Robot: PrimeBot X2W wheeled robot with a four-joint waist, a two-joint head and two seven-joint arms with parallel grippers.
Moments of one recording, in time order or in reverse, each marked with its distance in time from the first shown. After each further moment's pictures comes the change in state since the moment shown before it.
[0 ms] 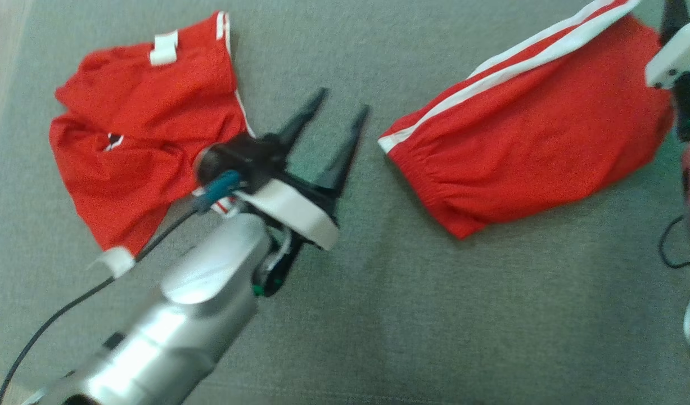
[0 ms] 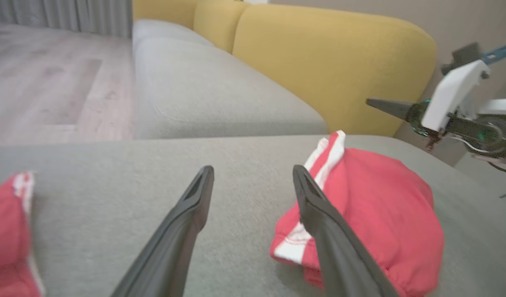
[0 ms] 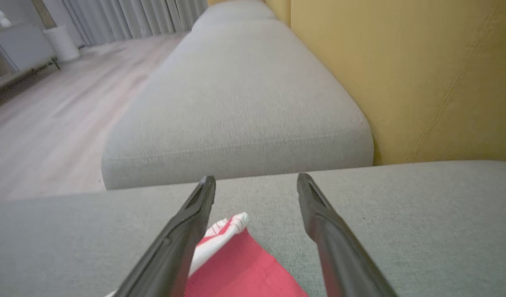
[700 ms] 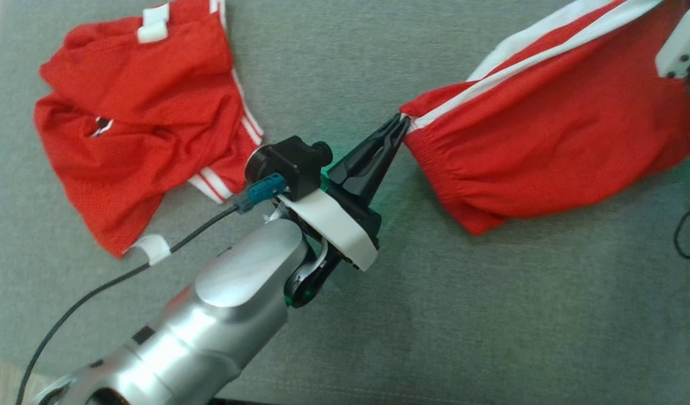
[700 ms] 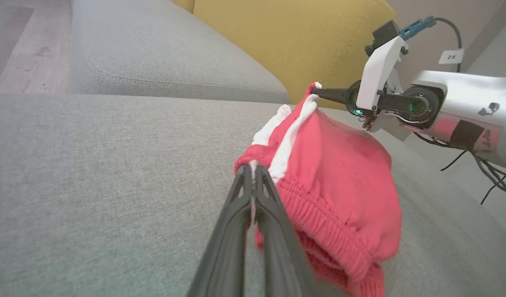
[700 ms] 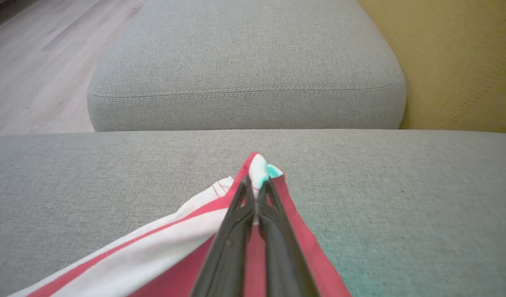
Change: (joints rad) left arm -0.020 -0.023 -0.085 -0.056 -0.040 -0.048 0.039; right arm 0.078 -0.011 0.102 -0.252 0.085 0.000 0.278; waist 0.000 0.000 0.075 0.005
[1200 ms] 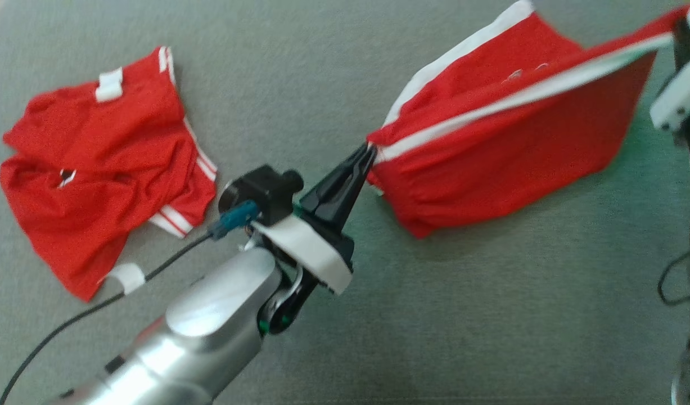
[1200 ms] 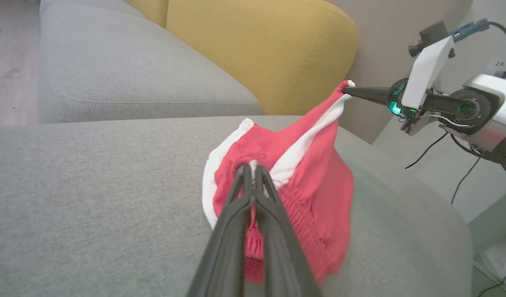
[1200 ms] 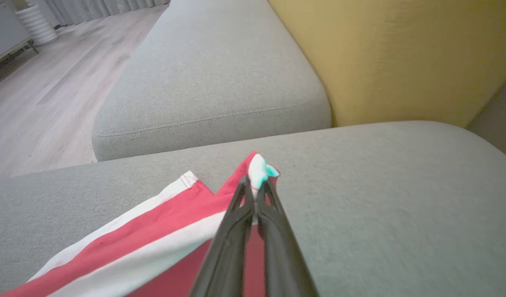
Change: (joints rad) left arm 0.104 0.097 0.007 -0.124 -0.028 0.071 0.044; right arm 0.261 0.024 -0.019 -0.355 0.164 0.000 0.160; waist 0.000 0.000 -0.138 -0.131
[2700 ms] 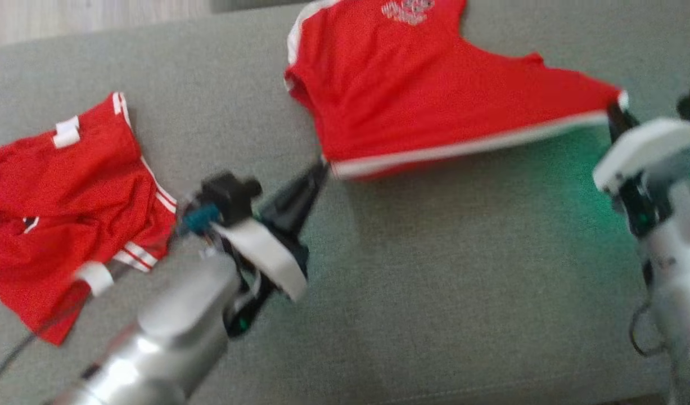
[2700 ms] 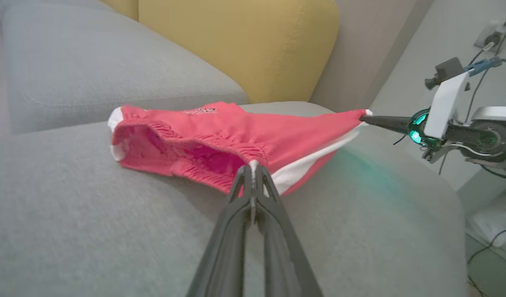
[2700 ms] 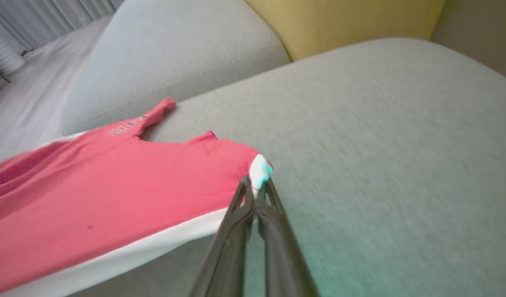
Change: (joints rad) left arm -0.040 0.035 0.035 0.230 0.007 -0.122 -0.035; right arm -0.076 0.020 0.151 0.509 0.154 0.000 -0.331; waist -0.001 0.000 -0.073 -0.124
